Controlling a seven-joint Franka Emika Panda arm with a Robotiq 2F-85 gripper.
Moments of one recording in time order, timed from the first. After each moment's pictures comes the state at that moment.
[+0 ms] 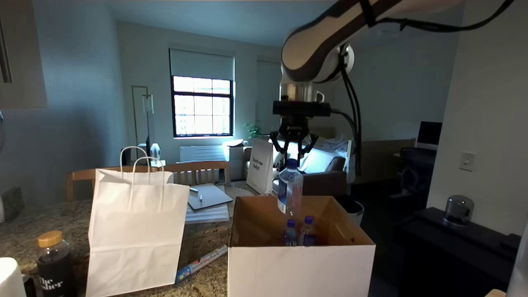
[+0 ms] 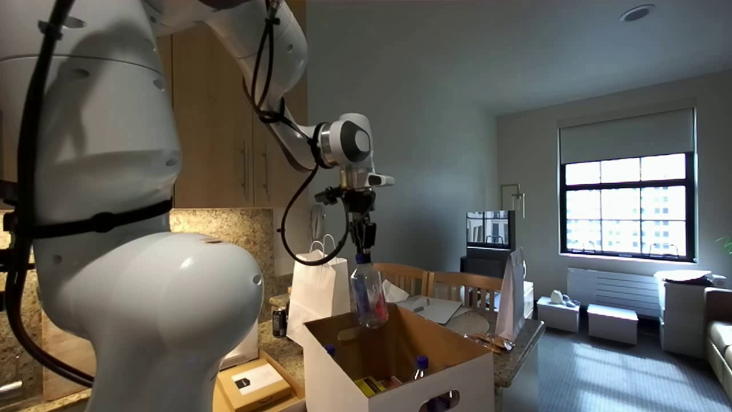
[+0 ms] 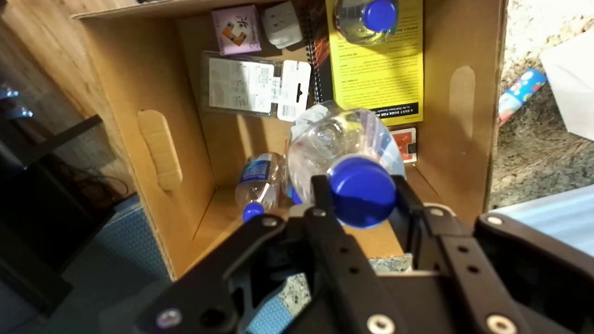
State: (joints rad) arm 0.17 -0.23 0.06 -2.26 -0.05 2.09 0.84
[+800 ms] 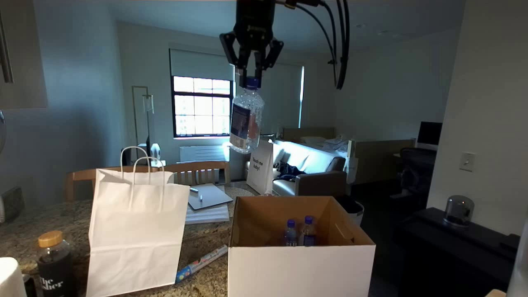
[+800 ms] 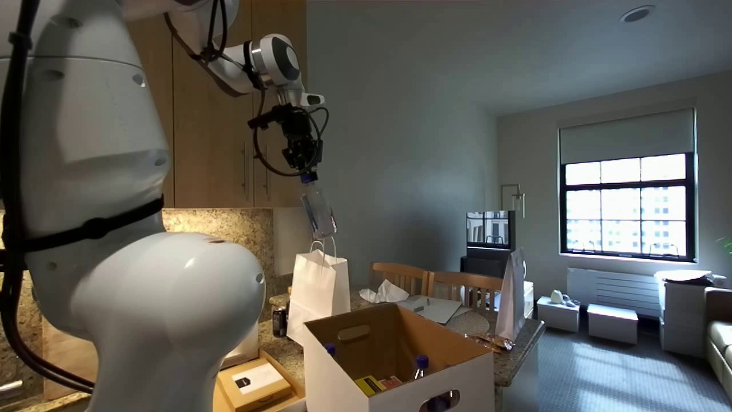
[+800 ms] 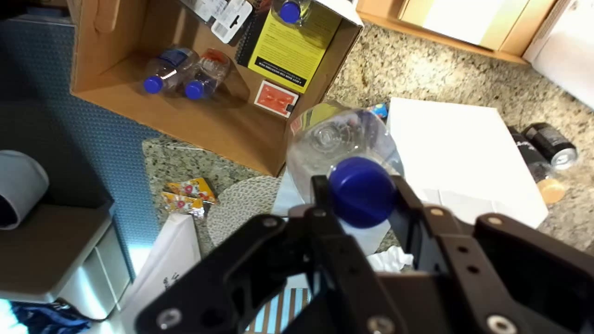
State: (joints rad) arm 0.20 -0.30 0.34 -1.85 -0.09 1.76 0.55
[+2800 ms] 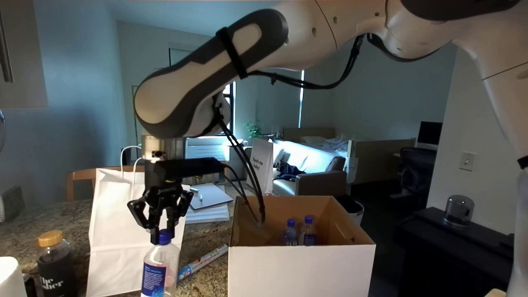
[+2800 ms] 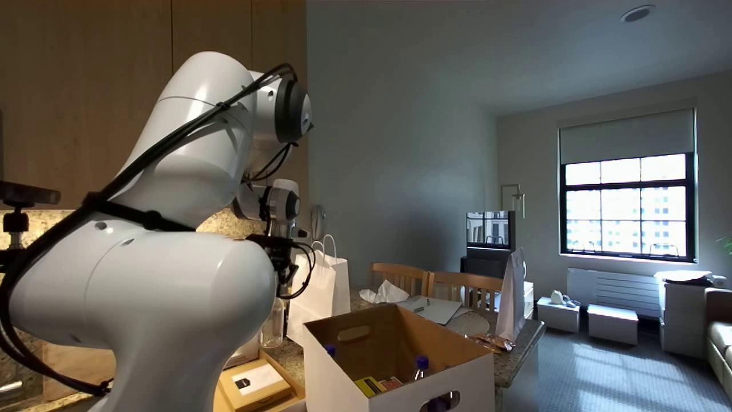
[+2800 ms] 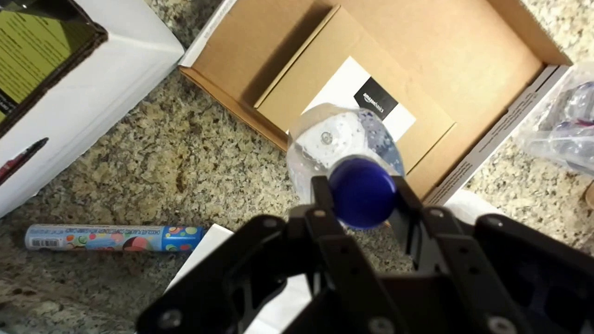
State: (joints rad) arm 0.45 0.43 0.31 -1.78 -0.03 2.20 0.31
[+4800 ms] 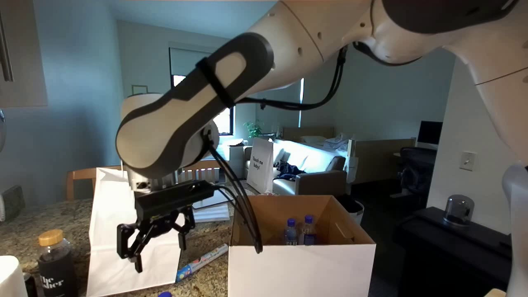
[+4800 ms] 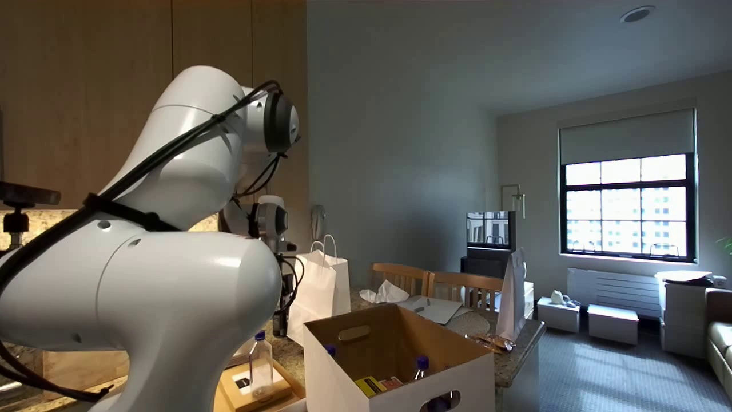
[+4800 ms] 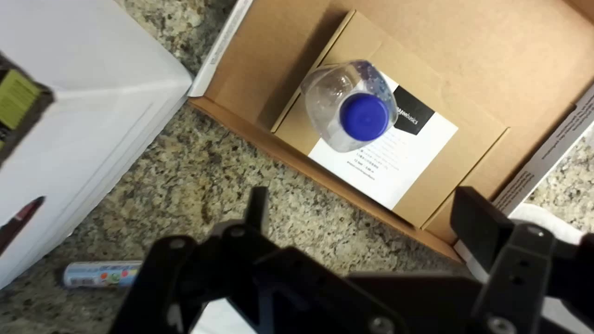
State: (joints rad) arm 0.64 0.49 0.15 -1.78 -0.09 2.23 0.51
